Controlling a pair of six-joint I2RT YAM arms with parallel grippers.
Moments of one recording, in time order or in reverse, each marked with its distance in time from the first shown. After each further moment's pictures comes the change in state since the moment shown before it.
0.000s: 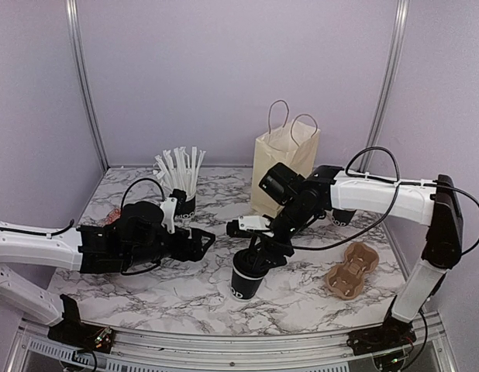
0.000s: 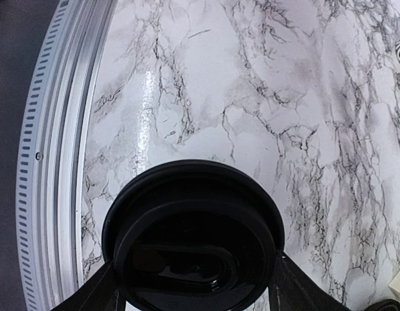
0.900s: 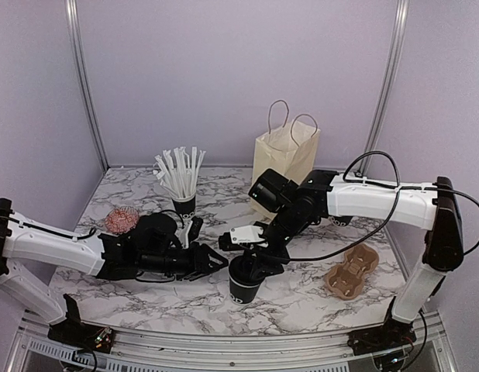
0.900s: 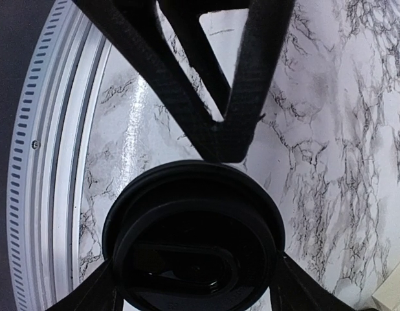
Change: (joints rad) left arm 0.011 0.157 -0.053 0.194 0.445 -0.509; right arm 0.109 0.000 0.016 -0.025 0.105 -0.031
